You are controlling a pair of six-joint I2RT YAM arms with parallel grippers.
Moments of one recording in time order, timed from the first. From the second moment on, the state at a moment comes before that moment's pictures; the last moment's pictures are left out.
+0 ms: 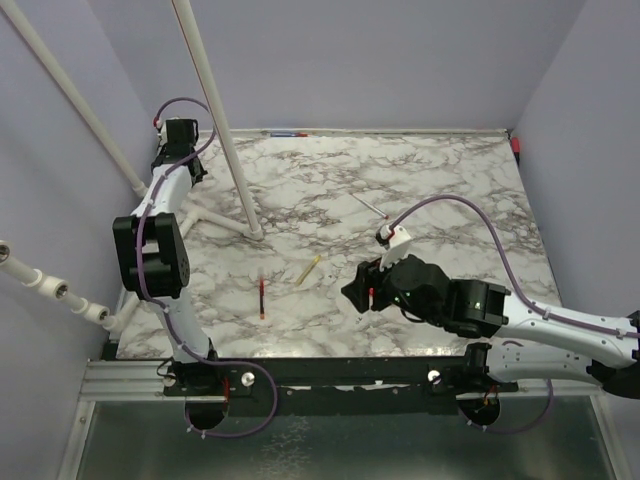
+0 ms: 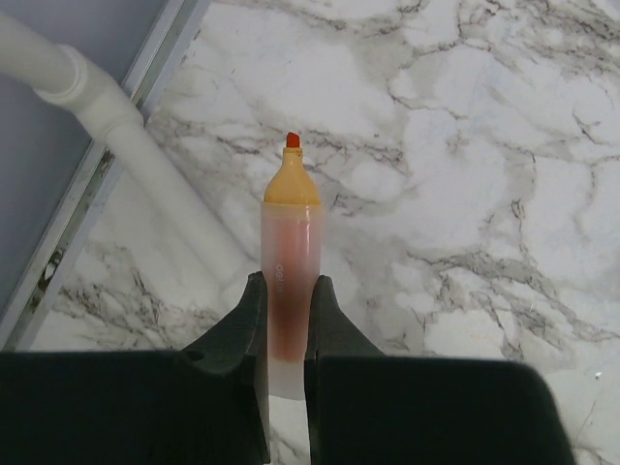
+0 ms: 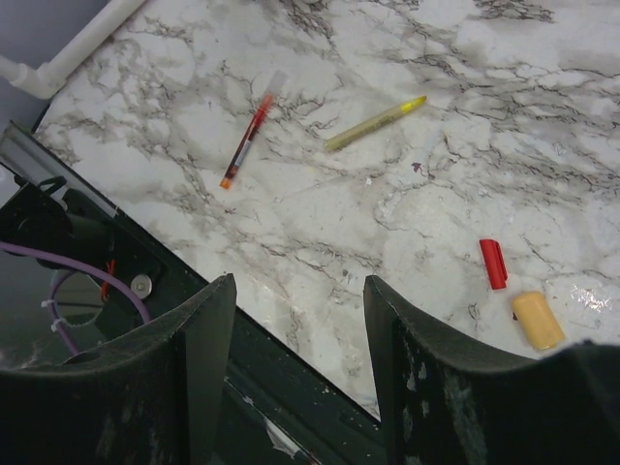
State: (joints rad) left arm 0.10 1.95 1.60 -0.40 -0.29 -0.28; right arm 1.25 0.96 0.89 -0.44 0.41 0.59
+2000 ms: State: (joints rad) left arm -0.41 0.96 0.84 -0.45 0.41 -0.37; right arm 1.08 1.10 1.10 -0.55 0.52 0.52
